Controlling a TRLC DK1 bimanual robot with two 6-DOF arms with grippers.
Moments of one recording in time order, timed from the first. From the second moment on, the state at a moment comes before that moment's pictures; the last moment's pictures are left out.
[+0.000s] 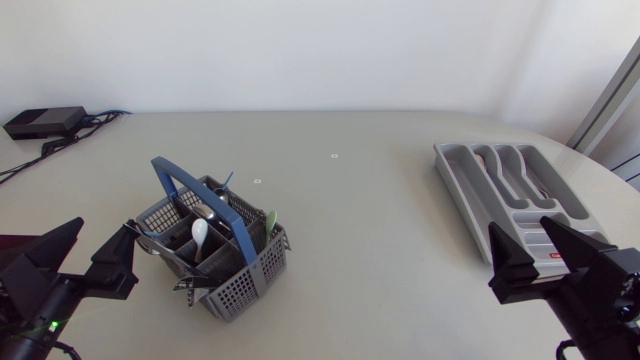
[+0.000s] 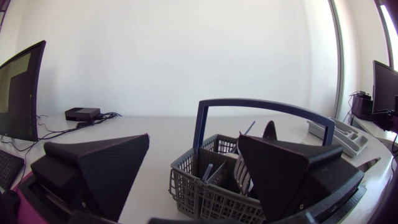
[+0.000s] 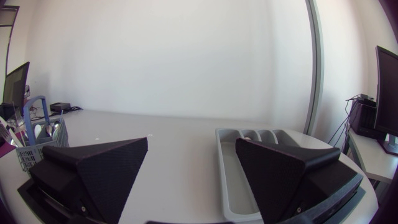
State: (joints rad) left arm -0.03 0.06 0.04 -0.03 0.02 0.00; right arm 0.10 0.06 0.03 -0.02 -0.01 0.00
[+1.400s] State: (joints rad) left arm 0.01 0.06 0.24 -0.19 0.02 0.00; right arm 0.12 0.14 0.14 -0.03 0.00 0.00
